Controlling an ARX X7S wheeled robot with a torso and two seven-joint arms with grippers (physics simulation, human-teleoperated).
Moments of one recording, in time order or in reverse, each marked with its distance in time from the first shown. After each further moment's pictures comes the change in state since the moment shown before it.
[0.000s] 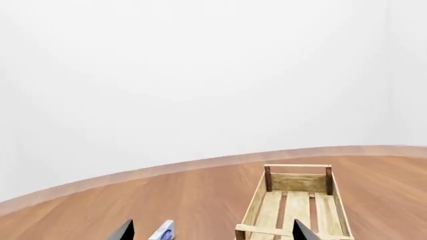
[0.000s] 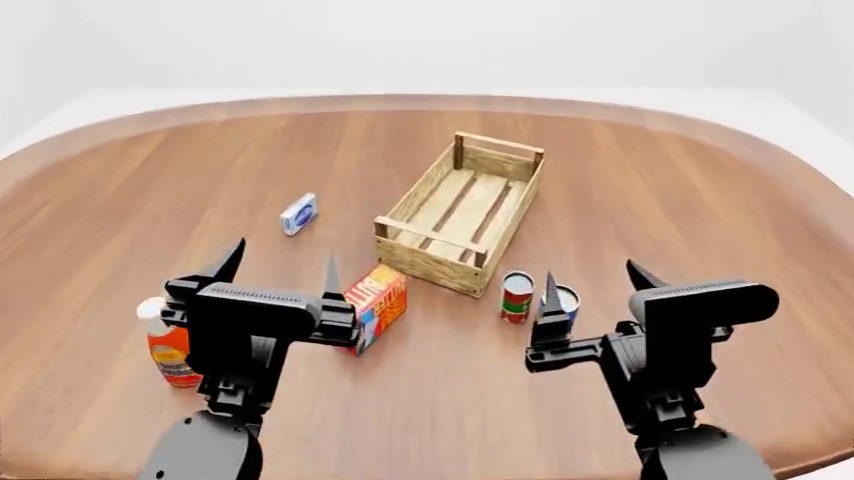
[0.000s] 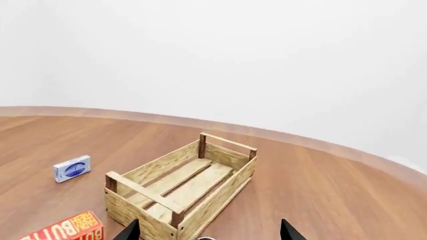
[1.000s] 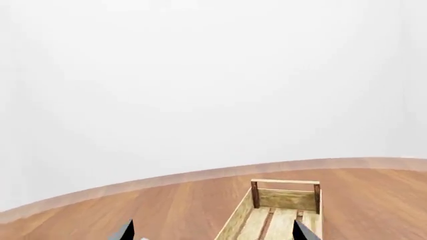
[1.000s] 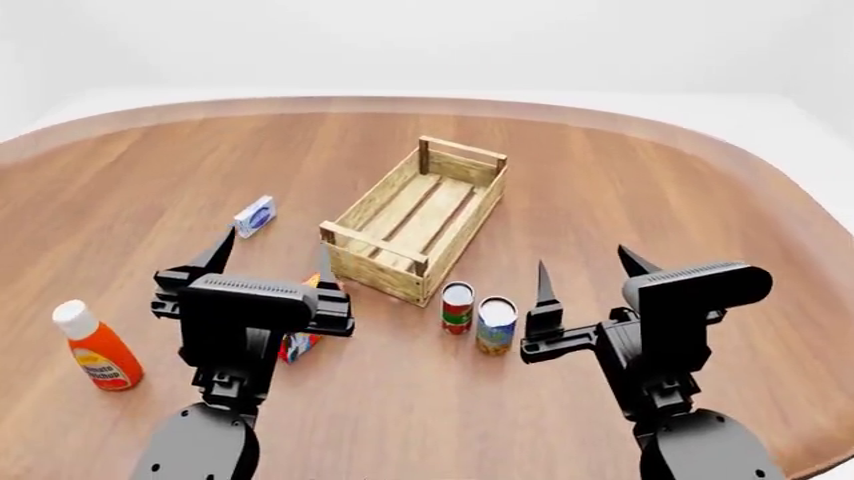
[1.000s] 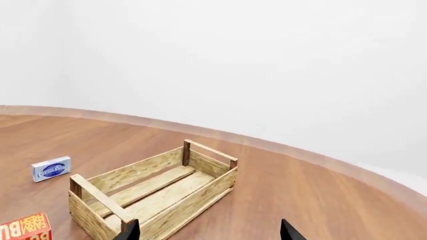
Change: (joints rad) left arm -0.024 -0.030 0.022 0.009 -0.010 0.004 -0.048; right arm 0.049 0.033 -0.033 0.009 0.026 0.004 -0.007
